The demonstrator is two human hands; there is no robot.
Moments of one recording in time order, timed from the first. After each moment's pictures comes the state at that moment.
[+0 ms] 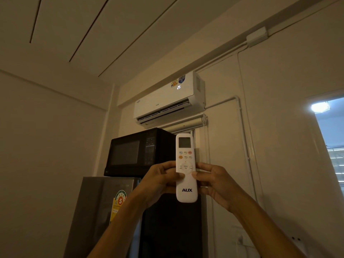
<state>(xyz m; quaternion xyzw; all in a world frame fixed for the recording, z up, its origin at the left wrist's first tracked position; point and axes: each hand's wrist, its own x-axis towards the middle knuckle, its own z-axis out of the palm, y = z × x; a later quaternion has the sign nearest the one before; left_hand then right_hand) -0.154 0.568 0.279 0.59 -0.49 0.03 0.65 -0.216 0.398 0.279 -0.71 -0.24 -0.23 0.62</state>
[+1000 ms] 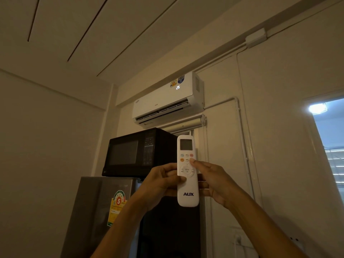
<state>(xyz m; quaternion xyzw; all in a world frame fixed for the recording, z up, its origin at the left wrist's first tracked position) -0.154 0.565 0.273 0.58 -0.51 0.04 0.64 -0.215 0.410 0.288 -0.71 -0.14 -0.26 0.63</state>
